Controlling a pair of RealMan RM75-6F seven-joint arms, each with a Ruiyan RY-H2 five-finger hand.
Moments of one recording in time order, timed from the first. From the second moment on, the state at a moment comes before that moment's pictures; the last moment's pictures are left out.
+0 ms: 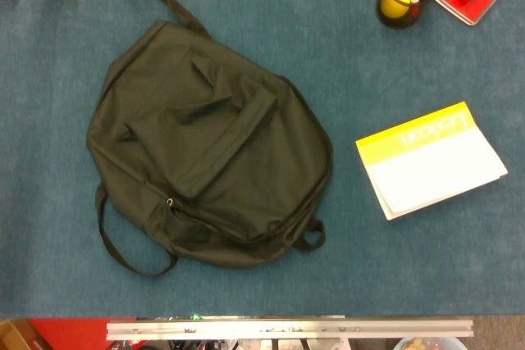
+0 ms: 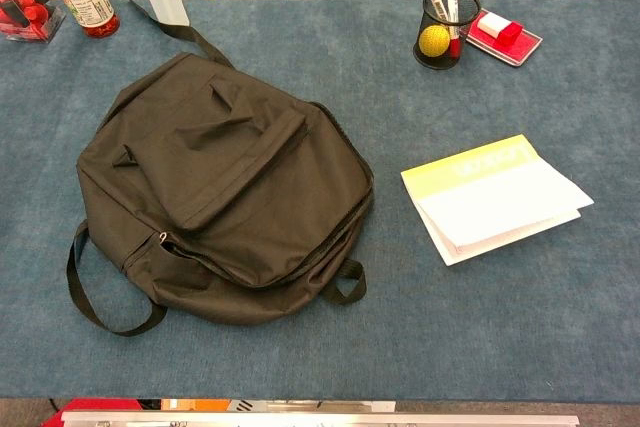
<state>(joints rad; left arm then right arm) -0.07 -1.08 -0.03 -1.70 1.49 1.50 0.17 0.11 -1.02 0.03 -1.65 -1.47 1.36 -0.04</state>
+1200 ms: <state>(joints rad) -0.05 -1.07 -0.02 -1.70 1.49 1.51 0.15 0.39 -1.08 -0.06 -1.77 -1.71 0.95 -0.09</state>
